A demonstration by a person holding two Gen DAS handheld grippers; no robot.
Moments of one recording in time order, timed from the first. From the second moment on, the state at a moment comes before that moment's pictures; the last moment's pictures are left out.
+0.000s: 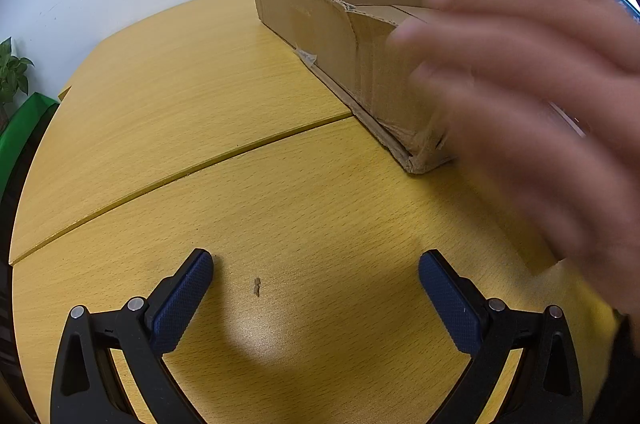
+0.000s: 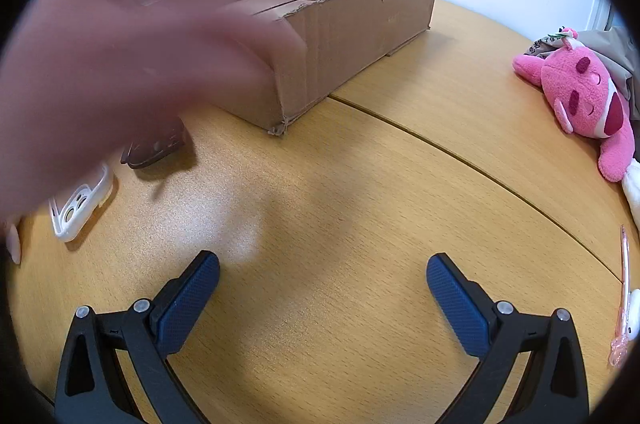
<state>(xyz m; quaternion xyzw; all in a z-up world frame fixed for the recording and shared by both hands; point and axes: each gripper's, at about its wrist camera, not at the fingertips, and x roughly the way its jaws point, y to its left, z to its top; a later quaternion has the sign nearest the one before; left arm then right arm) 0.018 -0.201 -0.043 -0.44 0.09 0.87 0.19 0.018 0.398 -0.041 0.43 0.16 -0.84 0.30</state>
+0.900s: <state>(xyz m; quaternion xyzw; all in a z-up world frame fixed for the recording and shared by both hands) 0.019 -0.198 -0.042 -0.45 0.08 0.88 0.16 0.018 0.369 -0.043 0.45 0.06 -0.88 0.12</state>
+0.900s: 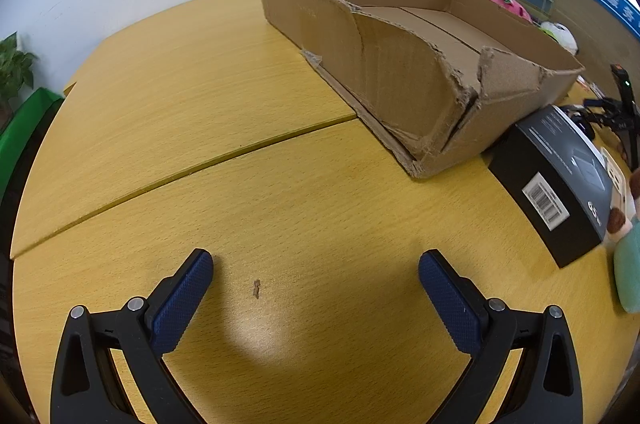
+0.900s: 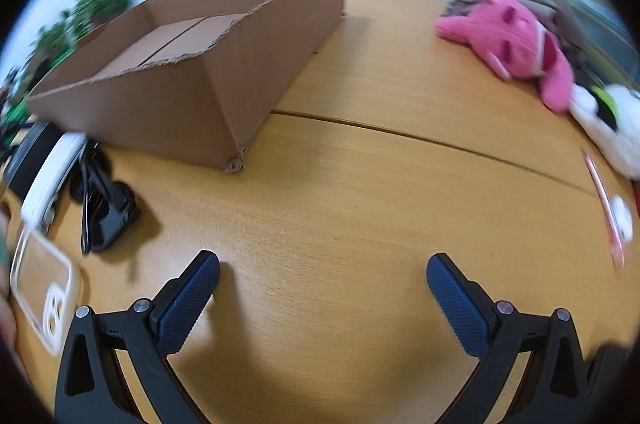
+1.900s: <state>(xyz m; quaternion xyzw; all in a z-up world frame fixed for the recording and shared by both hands) 0.177 -0.039 0.091 -0.28 -0.05 0.95 0.17 0.143 0.291 0.036 0.38 0.01 -0.91 0.15</state>
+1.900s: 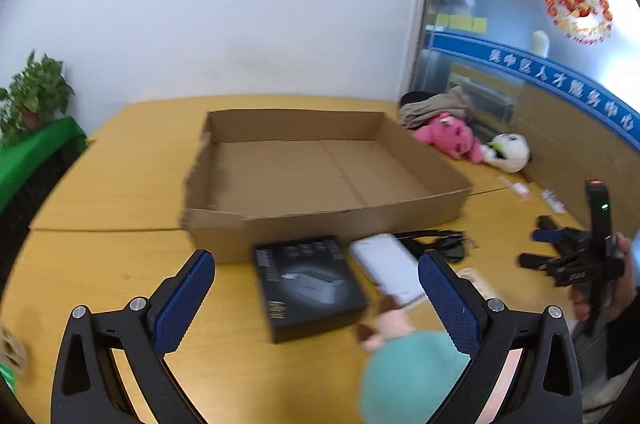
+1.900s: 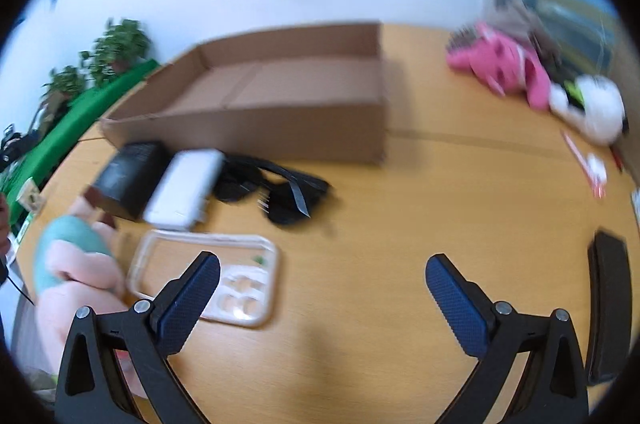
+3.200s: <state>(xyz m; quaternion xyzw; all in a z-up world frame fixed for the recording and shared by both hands) 0.225 0.001 0.068 -0.34 -0.11 0.91 0.22 0.233 0.181 0.049 0.39 0.04 -0.87 0.29</state>
